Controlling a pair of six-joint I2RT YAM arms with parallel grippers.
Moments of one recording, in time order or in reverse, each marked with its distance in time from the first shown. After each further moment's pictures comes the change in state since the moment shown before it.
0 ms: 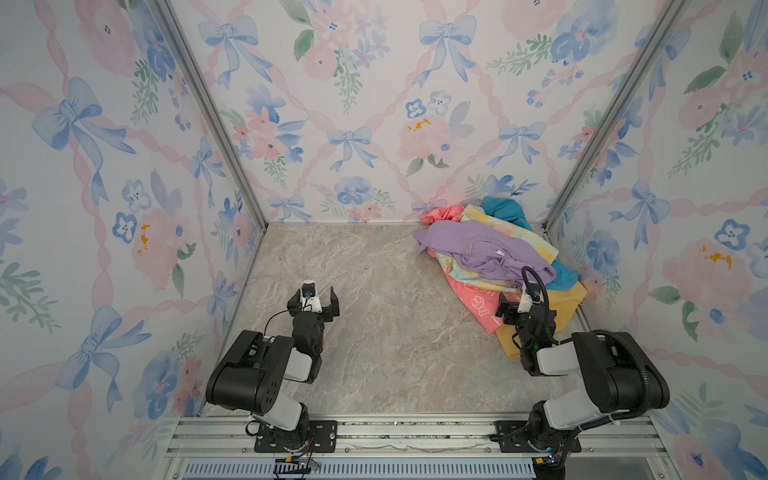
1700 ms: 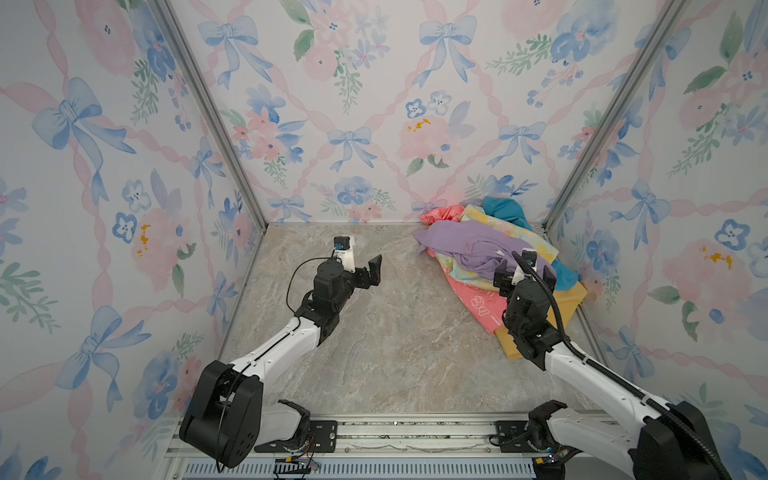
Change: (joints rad) left arm -0.240 -0.245 0.558 -0.870 0.267 -0.287; right arm 0.372 -0.494 0.404 -0.785 0.656 -0.105
